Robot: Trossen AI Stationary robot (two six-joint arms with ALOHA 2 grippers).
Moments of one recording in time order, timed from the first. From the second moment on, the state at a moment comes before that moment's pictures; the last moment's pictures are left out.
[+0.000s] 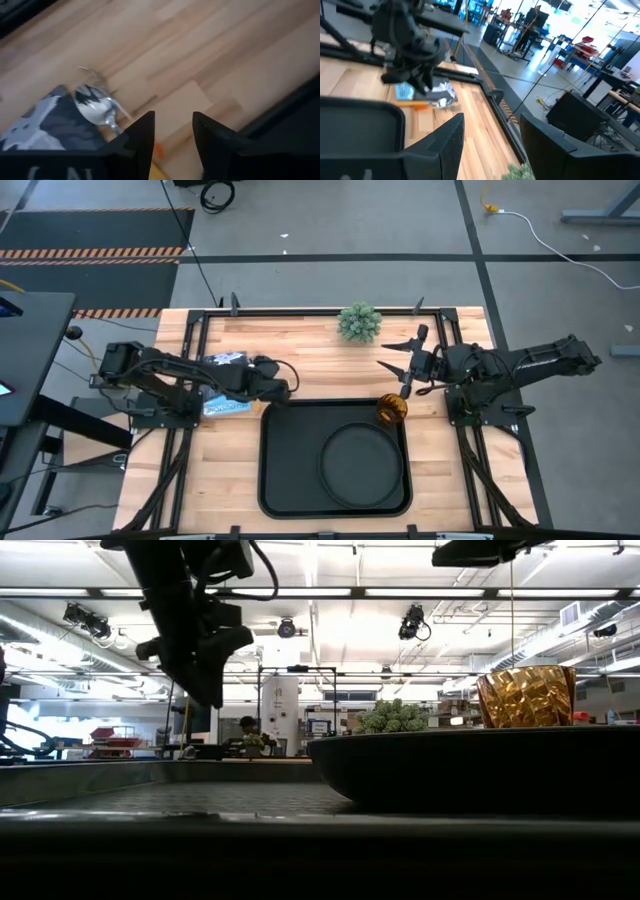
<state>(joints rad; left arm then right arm) -0.06 1.48 0.97 -0.79 -0.58 -0.93 0.14 0.78 0.68 -0.06 0.52 -0.31</state>
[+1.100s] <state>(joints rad) 0.25 1.42 0.75 -0.55 -0.36 -1.01 0.14 0.75 0.68 -0.10 0.43 -0.26</state>
